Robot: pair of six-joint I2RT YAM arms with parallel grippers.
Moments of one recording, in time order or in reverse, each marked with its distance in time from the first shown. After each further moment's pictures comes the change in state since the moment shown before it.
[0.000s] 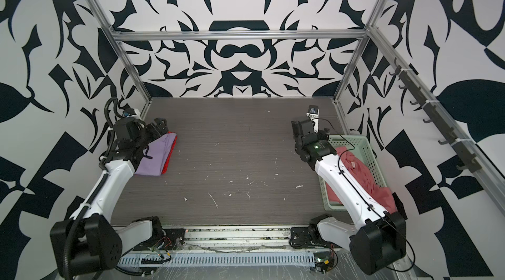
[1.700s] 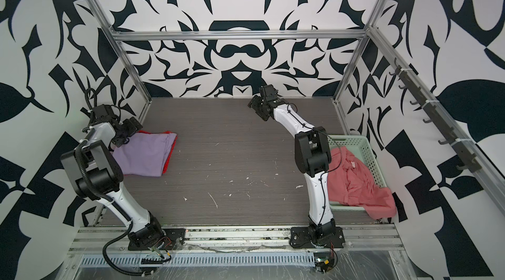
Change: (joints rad) left arm 0.346 0.763 0.667 -0.428 0.100 0.066; right arm 0.029 1.028 0.905 0.041 -0.834 0.682
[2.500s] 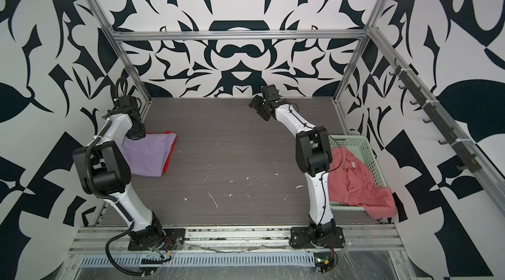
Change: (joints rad) left arm -0.212 -0.074 0.068 -0.263 -0.644 0.378; right arm -0.026 0.000 -0.005 0.016 -0.047 -0.015
